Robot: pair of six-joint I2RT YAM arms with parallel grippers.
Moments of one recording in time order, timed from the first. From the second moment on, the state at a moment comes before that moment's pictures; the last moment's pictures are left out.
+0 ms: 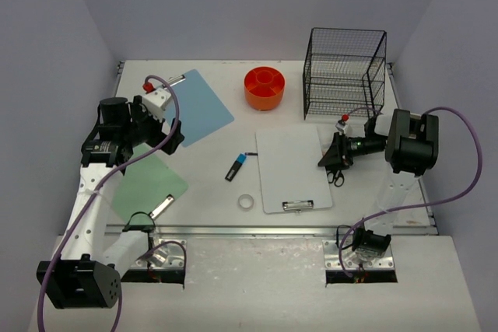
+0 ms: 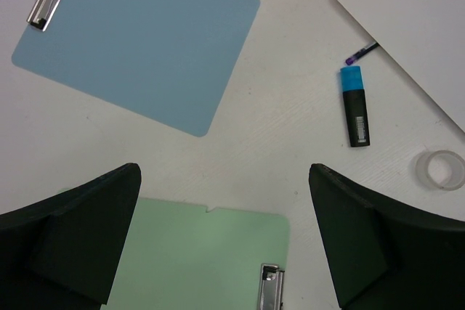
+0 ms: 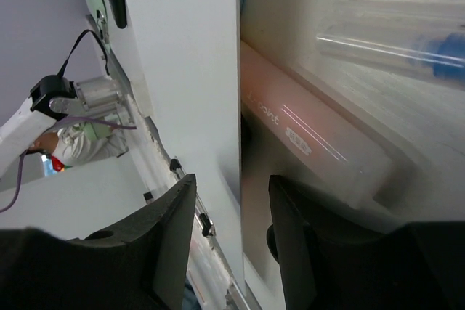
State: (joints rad) left arm 0.06 0.96 0.96 -0.61 0.49 0.38; right arm -0.26 2.11 1.11 -0.86 -1.00 -0.44
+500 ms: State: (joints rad) left arm 0.06 0.96 0.95 -0.59 0.49 0.39; right arm -0.18 2.13 1.10 -0.81 -1.01 -0.41
